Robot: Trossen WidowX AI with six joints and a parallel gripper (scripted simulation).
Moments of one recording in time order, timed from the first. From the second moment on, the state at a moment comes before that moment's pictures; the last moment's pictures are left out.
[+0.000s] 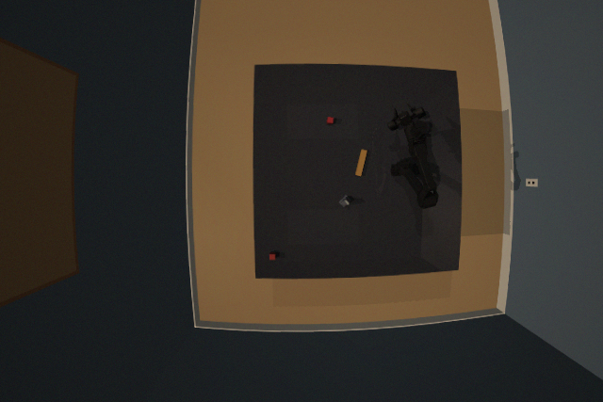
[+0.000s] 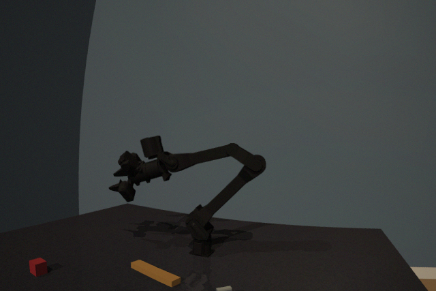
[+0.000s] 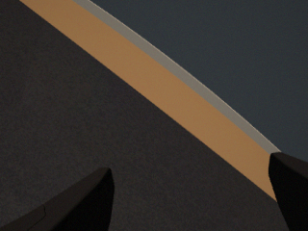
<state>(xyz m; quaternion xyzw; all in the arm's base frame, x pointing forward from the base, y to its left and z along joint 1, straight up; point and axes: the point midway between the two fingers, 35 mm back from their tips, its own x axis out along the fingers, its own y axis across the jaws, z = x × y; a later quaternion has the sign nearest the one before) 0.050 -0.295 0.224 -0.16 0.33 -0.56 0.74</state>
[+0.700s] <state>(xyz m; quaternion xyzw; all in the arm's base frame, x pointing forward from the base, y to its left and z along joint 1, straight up) 0.139 -0.264 0.185 -0.20 0.44 -0.35 0.80</state>
